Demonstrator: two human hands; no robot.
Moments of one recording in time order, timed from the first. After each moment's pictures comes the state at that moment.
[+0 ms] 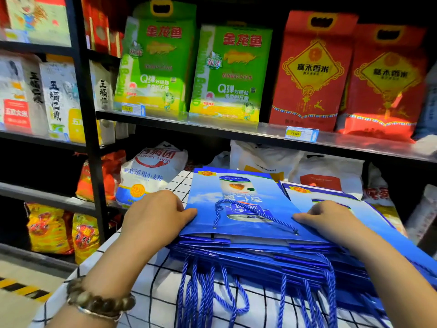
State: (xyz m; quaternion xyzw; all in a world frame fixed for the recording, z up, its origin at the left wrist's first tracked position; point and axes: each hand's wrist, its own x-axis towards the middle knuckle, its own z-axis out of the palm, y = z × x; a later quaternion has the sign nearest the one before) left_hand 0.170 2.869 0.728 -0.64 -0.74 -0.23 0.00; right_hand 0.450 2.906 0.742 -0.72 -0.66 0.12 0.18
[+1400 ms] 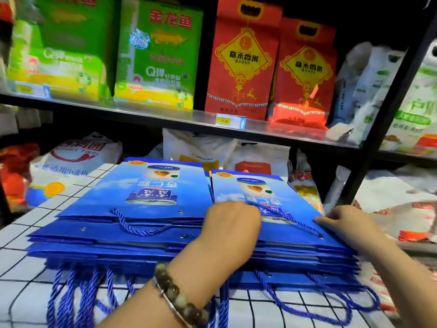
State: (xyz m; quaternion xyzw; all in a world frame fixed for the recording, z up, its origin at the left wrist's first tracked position) left_hand 0.399 2.874 0.726 -0.86 -0.48 -0.14 0.09; right_hand 0.634 2.876 0.727 -0.80 -0.57 0.00 0.17
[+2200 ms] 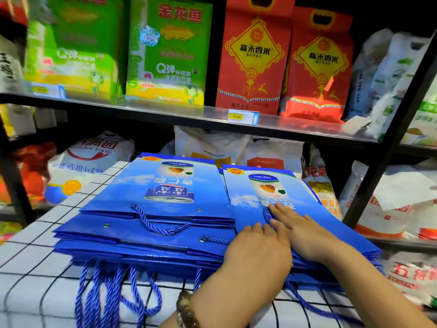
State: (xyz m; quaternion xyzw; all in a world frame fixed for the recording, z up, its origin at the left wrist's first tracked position) left_hand 0.402 2.853 0.696 -0.90 -0.41 -0.07 0.11; right_hand 0.549 2.897 0.694 -0.67 -0.73 0.09 0.00
